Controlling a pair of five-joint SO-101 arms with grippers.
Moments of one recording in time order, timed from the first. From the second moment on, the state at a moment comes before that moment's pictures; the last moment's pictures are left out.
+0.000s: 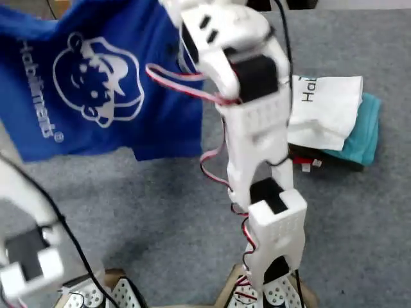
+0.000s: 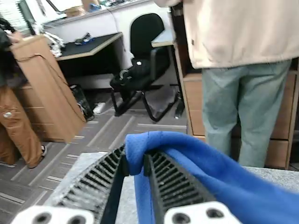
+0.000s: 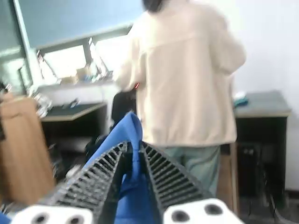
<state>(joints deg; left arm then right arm) -31.1 -2.2 -31.4 47.3 -16.6 -22.5 22.3 -67.5 41.1 -8.5</state>
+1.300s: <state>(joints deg) -38.2 -43.5 49.8 71.7 -28.4 -32.4 11.6 -1.6 97.4 -5.3</state>
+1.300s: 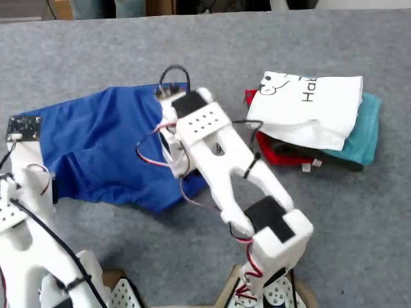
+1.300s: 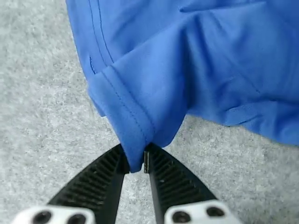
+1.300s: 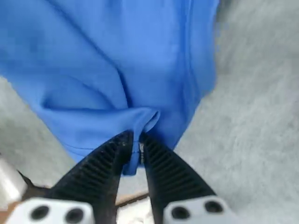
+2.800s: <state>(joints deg) -38.2 -45.6 49.2 77.3 -29.6 -22.1 35.0 -22.1 70.4 -2.6</state>
